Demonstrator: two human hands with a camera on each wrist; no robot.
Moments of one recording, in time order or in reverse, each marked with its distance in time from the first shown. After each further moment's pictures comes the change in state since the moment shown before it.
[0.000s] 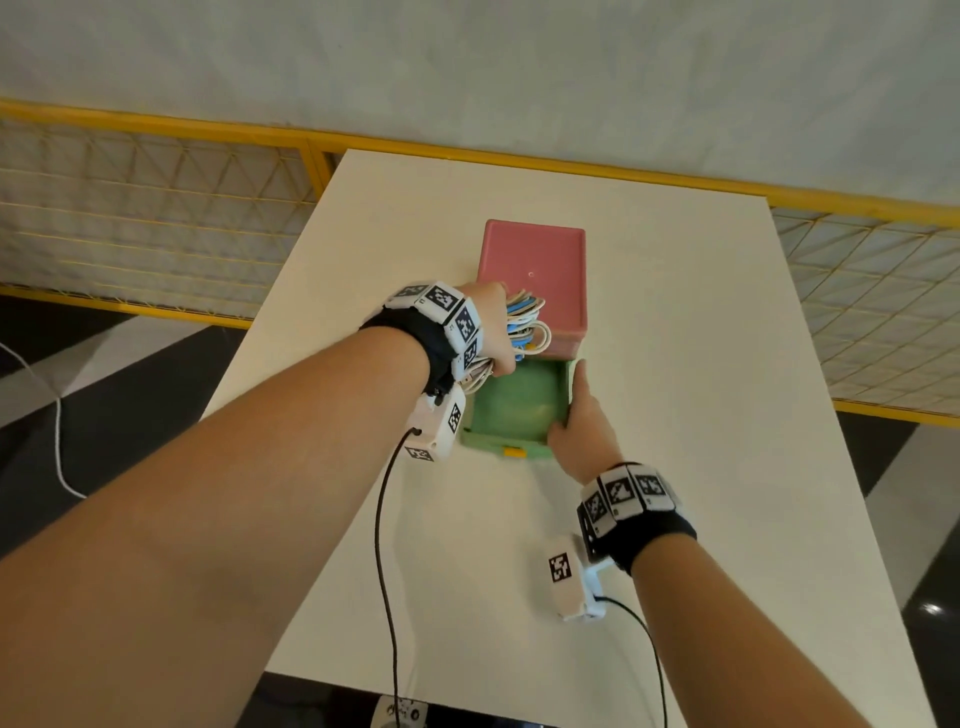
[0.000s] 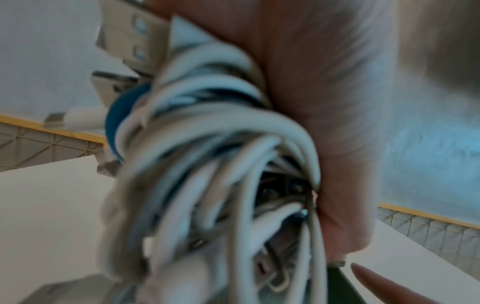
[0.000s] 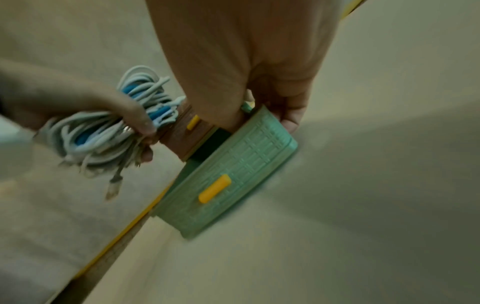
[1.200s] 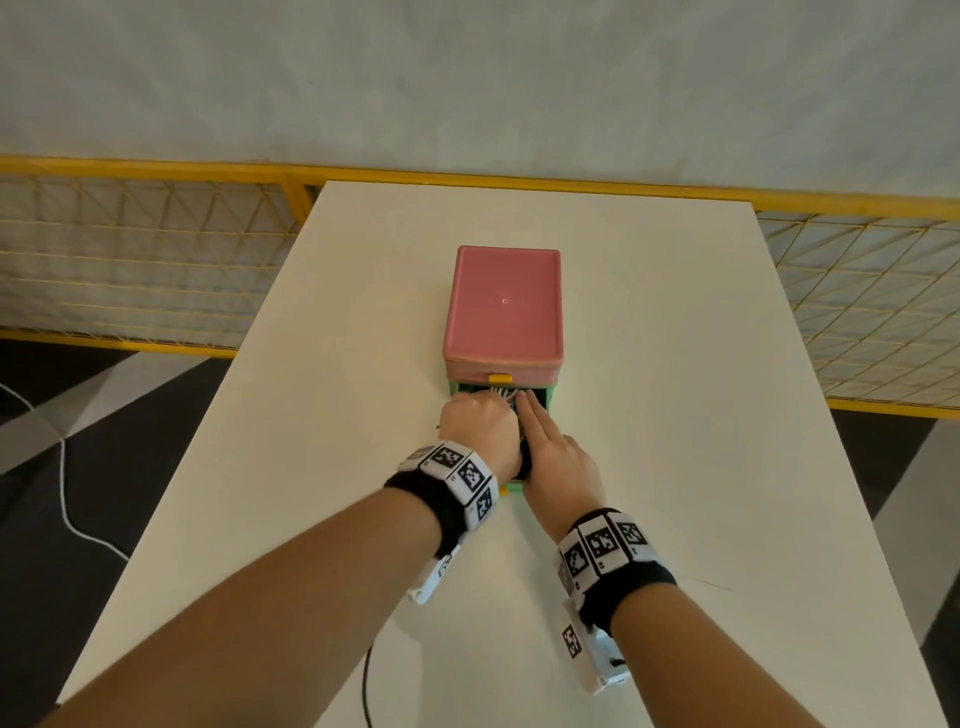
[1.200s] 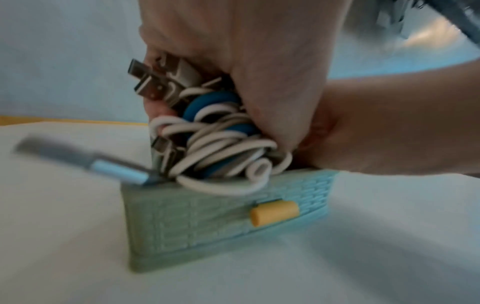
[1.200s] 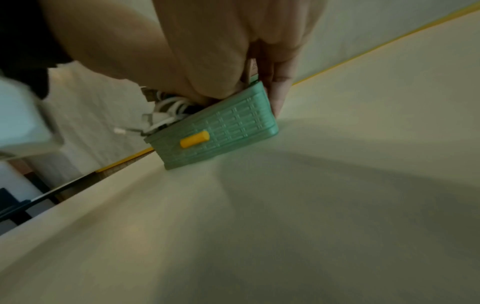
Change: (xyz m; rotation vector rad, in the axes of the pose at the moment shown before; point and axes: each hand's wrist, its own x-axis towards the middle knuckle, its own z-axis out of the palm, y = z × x) left_hand -0.012 0.038 0.102 0.434 0.204 -0.064; right_hand -0.008 0.008 0.007 -0.341 0.023 -0.268
